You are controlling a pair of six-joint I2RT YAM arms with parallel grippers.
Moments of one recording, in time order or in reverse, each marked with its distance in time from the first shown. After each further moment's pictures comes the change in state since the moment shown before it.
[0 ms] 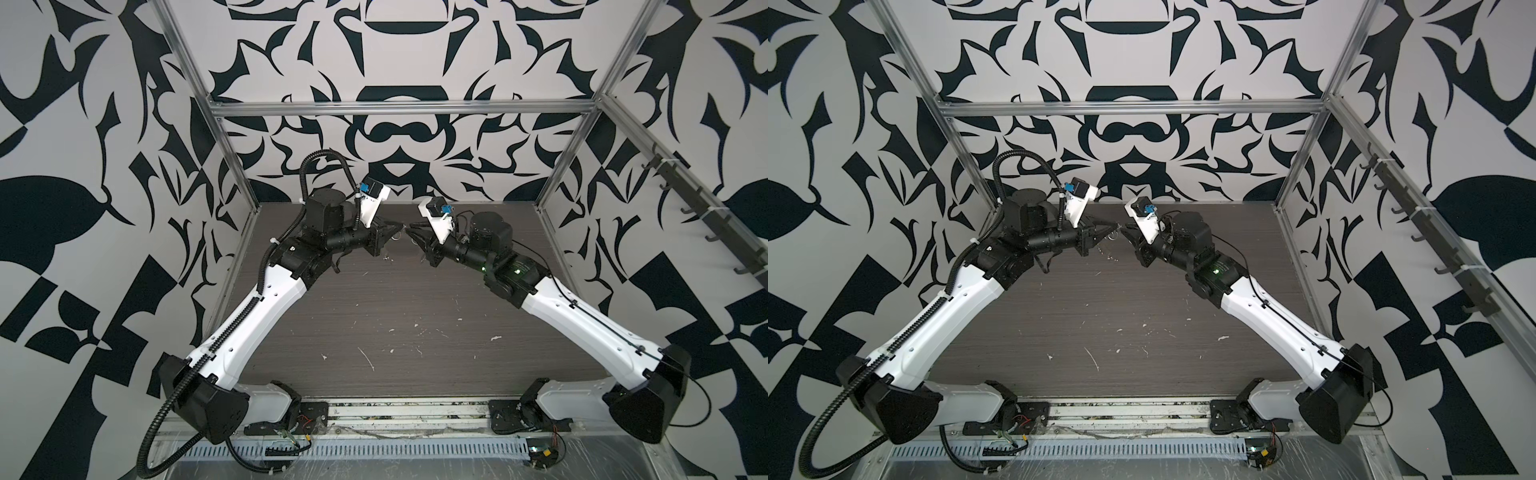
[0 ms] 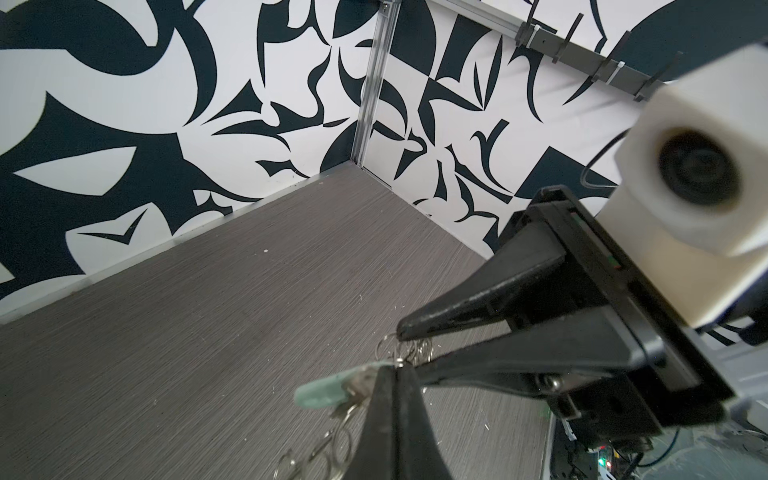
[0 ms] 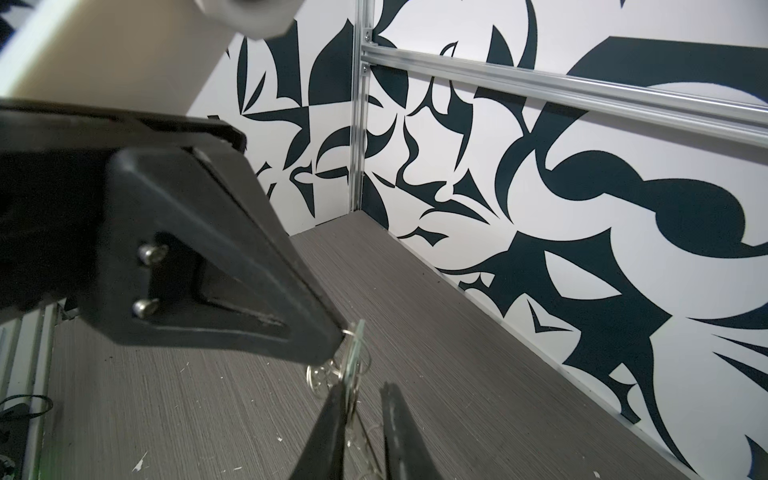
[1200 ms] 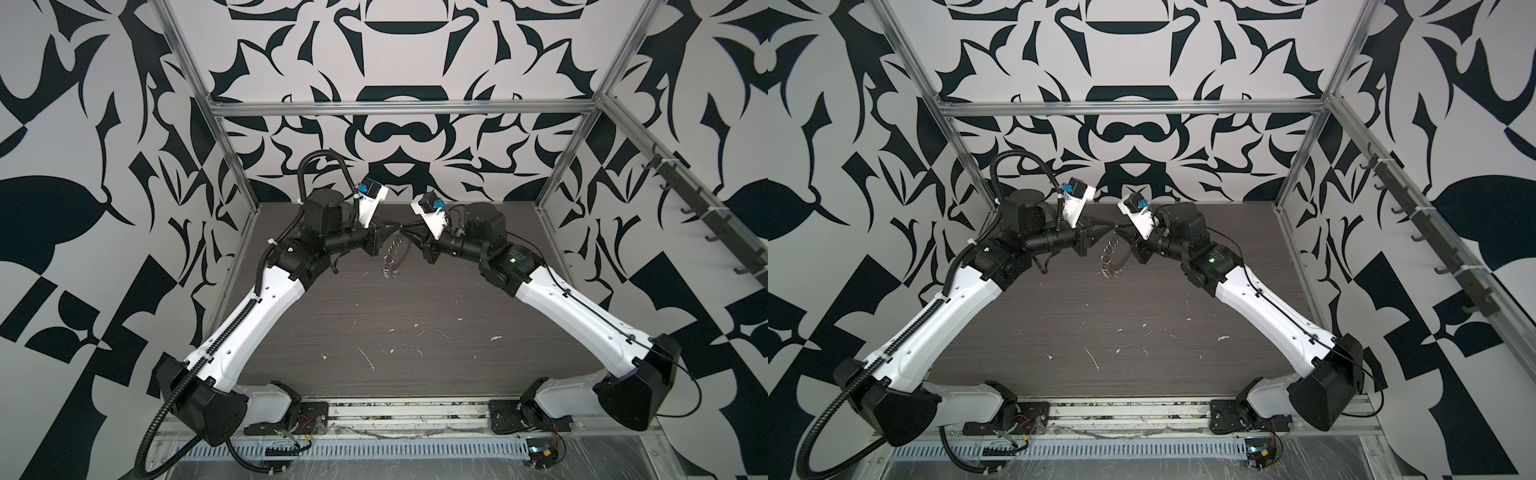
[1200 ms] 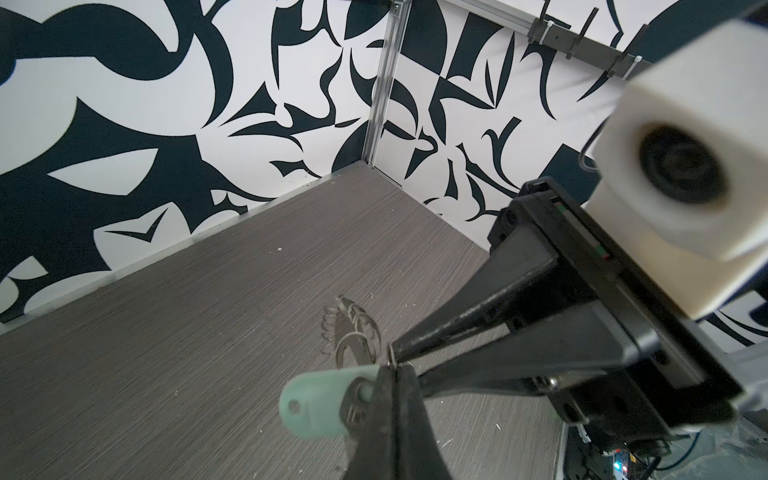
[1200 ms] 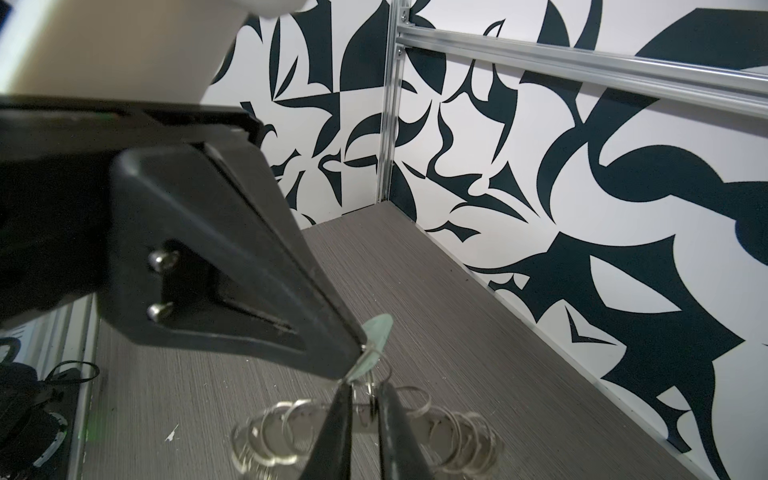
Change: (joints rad) left arm 0.002 -0.011 -0.002 -0.018 -0.029 0.019; right arm -0.009 0.072 0.092 -0.083 -0.130 -0.019
